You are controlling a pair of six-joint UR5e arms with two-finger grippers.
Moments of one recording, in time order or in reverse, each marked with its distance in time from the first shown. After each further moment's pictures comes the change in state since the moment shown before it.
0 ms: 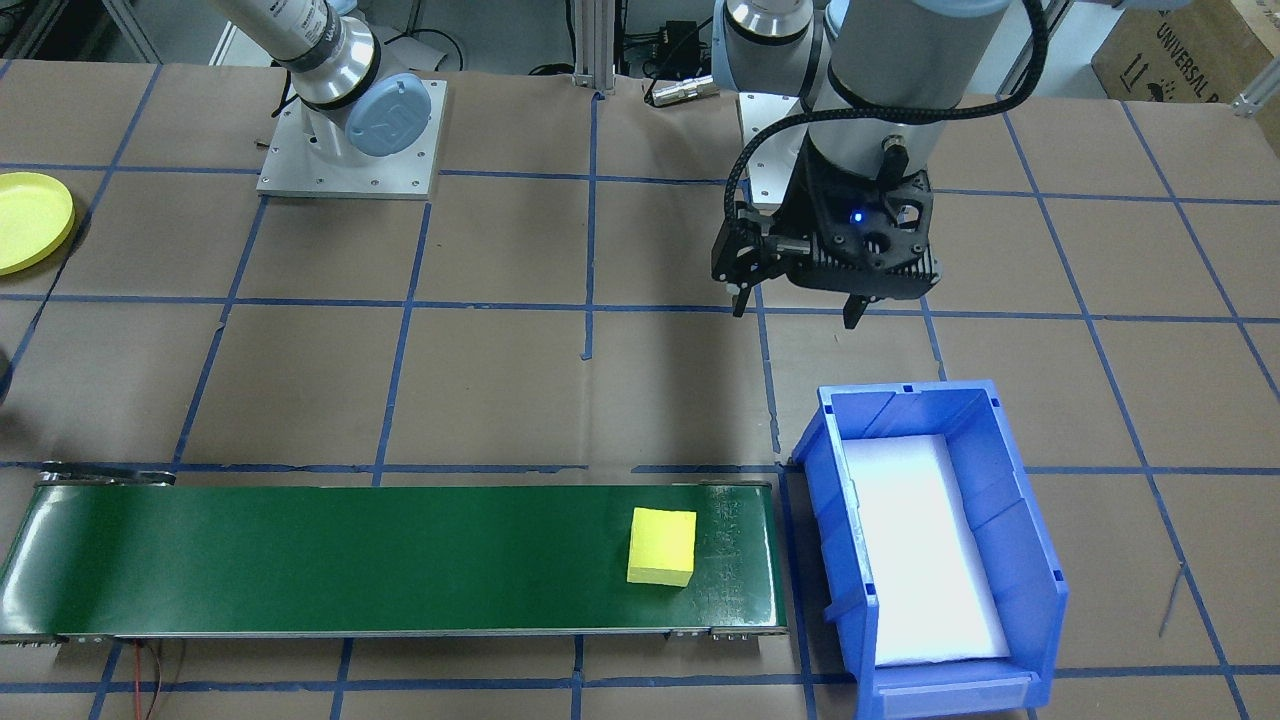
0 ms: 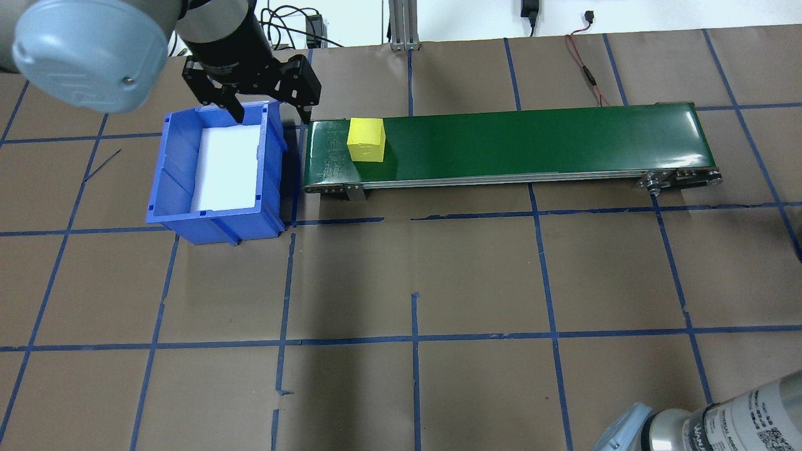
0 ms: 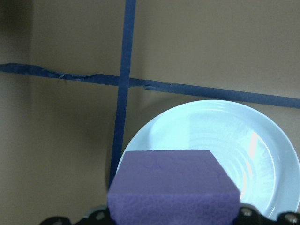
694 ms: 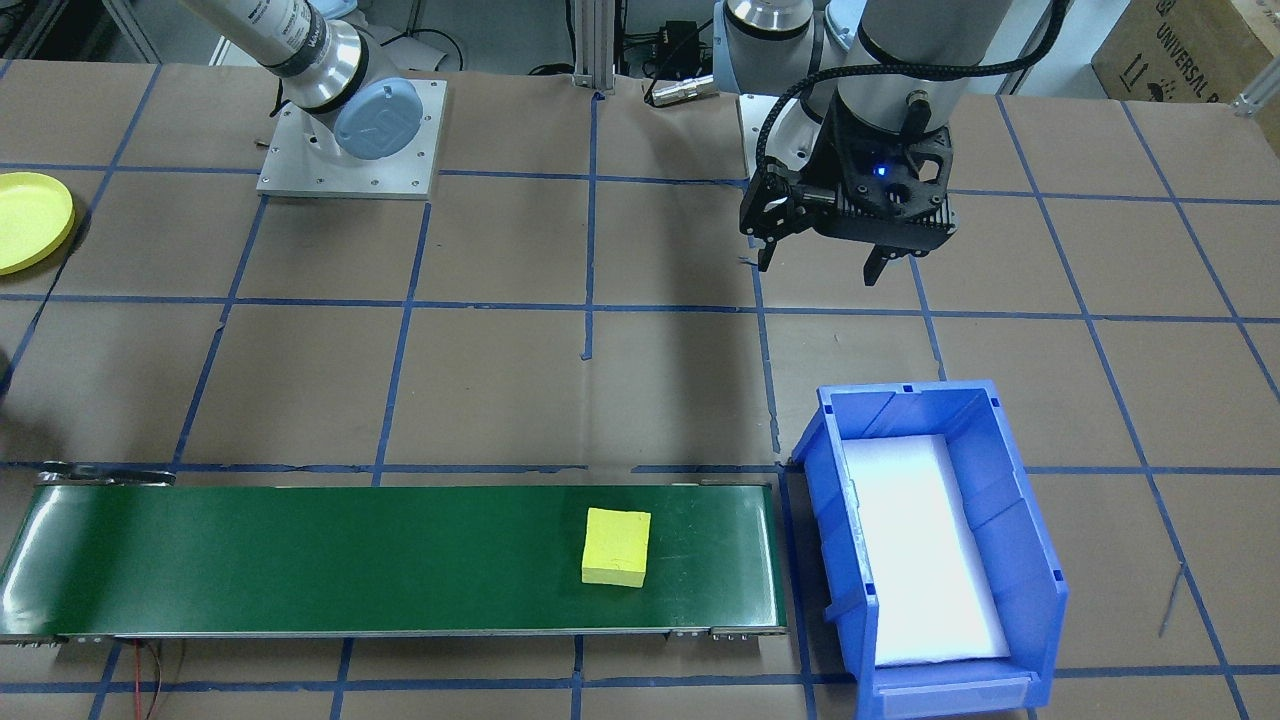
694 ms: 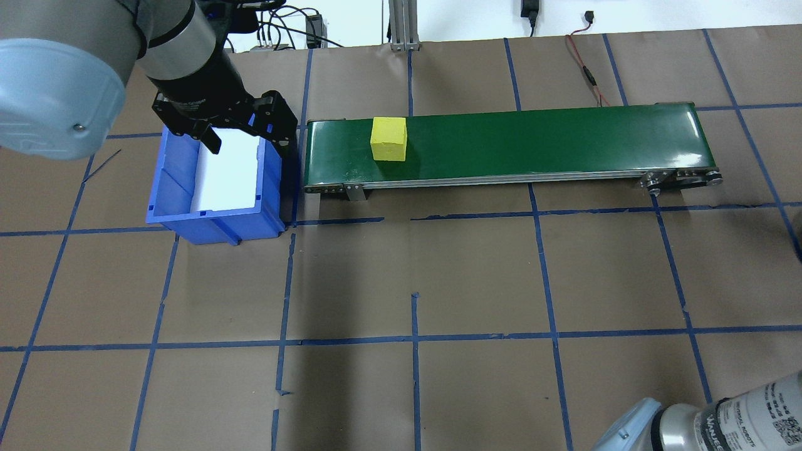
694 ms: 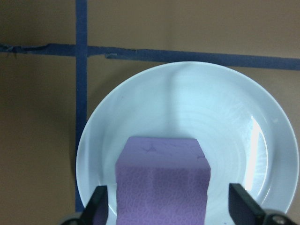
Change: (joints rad) left arm 0.029 0.083 -0.086 -0.001 0.003 0.053; right arm -0.064 0.033 0.005 -0.019 0.010 -0.004
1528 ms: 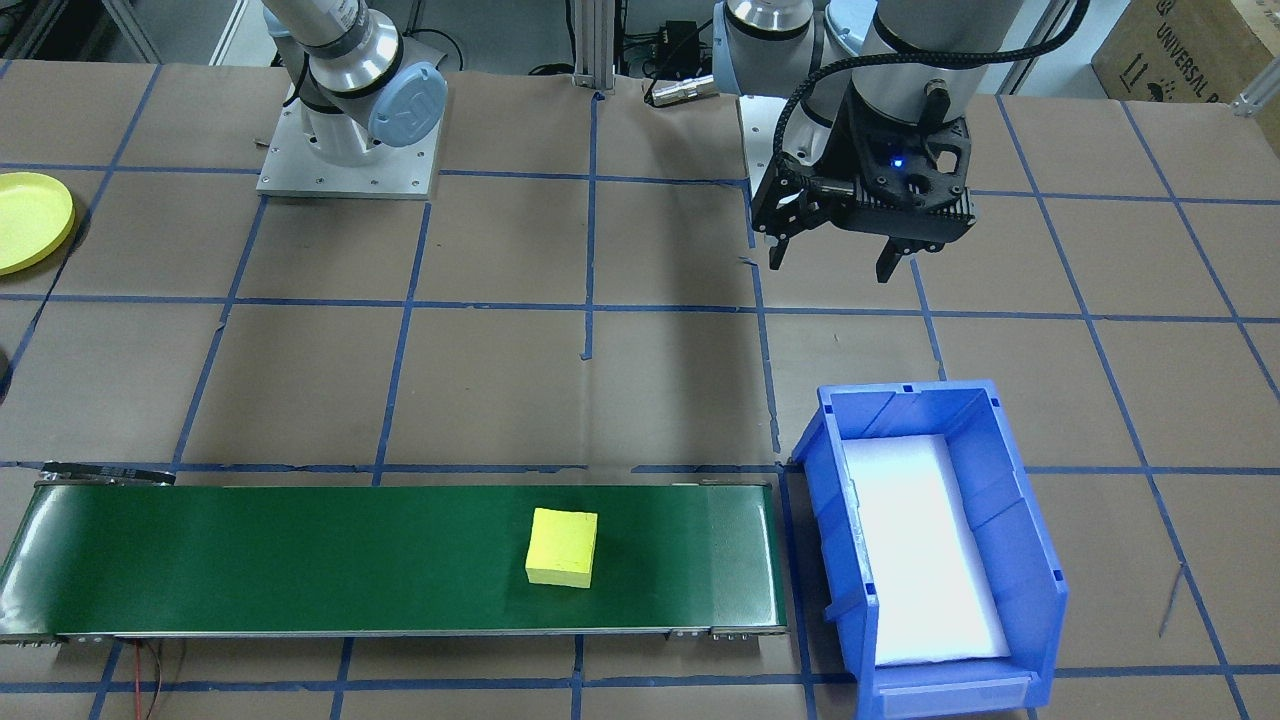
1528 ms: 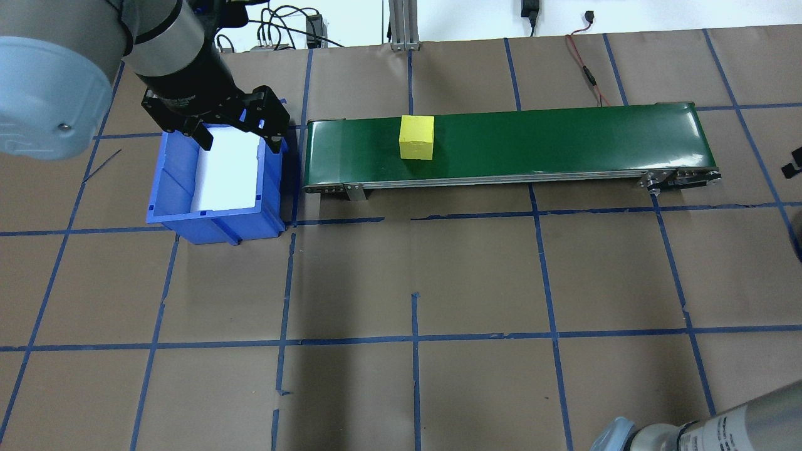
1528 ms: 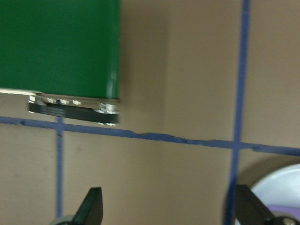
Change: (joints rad) left arm 0.017 0.007 0.002 0.004 0.002 0.000; right arm 0.276 -0.144 -0.052 0.235 0.150 0.255
